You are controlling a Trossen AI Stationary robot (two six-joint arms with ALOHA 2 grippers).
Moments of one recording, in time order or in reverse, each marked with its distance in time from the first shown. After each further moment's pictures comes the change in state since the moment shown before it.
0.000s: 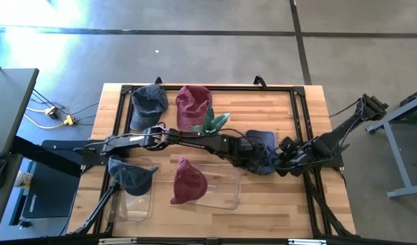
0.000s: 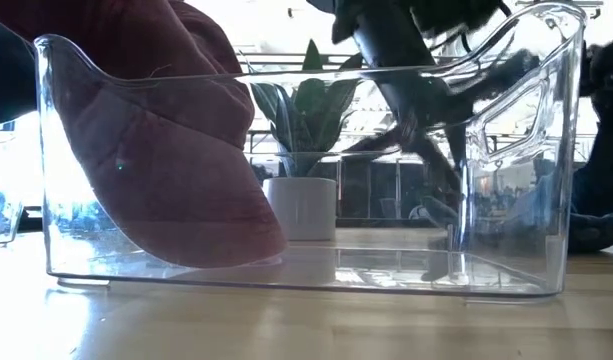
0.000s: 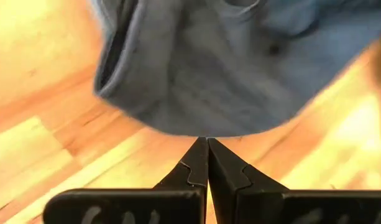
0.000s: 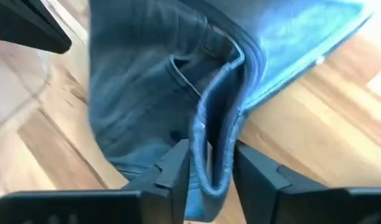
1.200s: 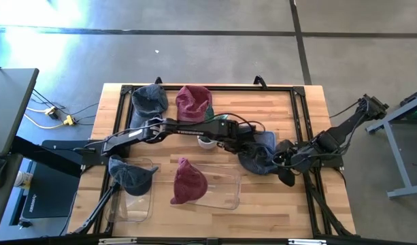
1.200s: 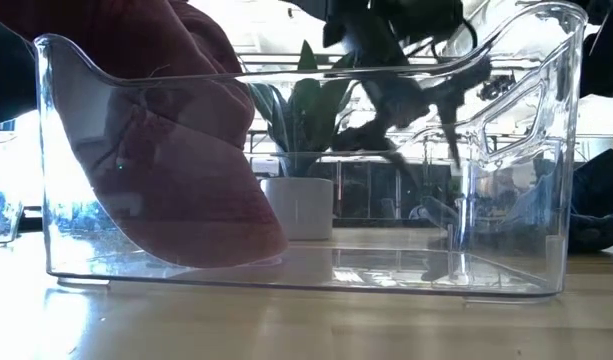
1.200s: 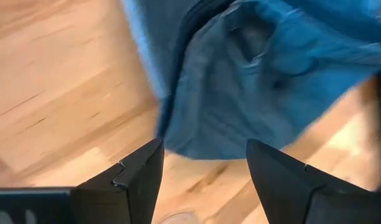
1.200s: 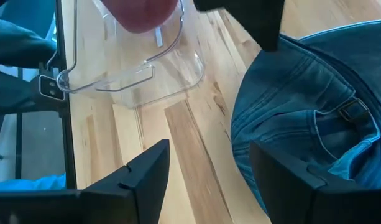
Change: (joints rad) left arm 0.095 -0.043 -0.002 -0.066 0.094 0.063; right arm -0.009 -0.004 0.183 0.201 -0.156 -0.430
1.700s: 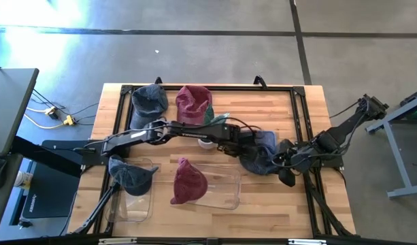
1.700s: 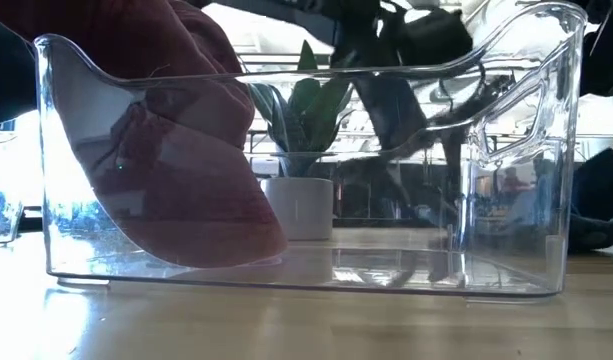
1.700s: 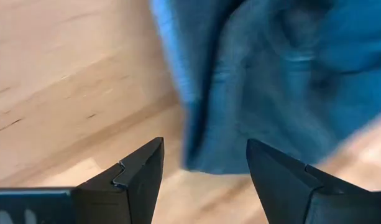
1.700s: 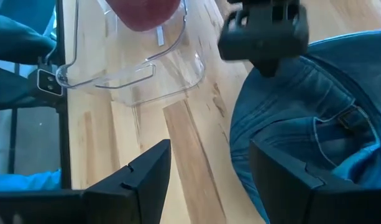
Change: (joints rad) left arm 0.000 0.068 -0.009 0.033 0.023 -0.045; right arm 0.000 0.001 0.000 0.003 0.003 -0.041
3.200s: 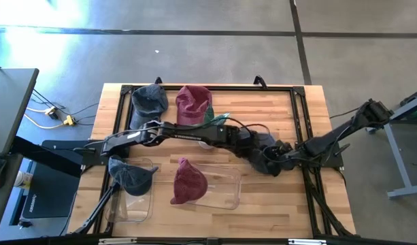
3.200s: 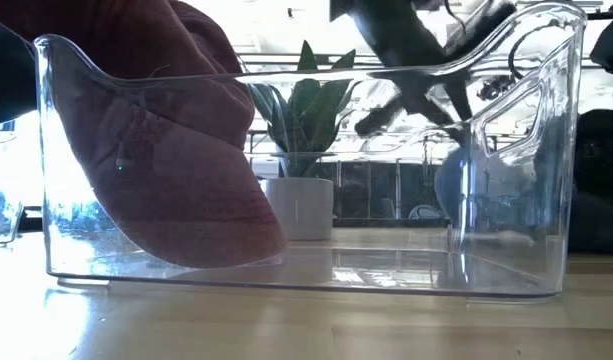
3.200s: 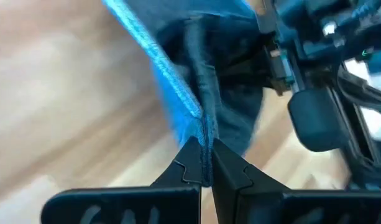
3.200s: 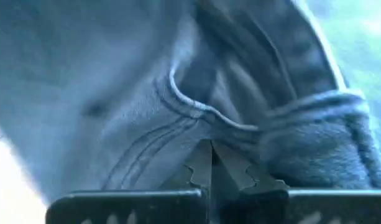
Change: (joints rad) left arm -0.054 -0.092 0.015 0.075 -0.147 0.097; right arm -0.164 0.064 -0.531 0.398 0.077 0.284
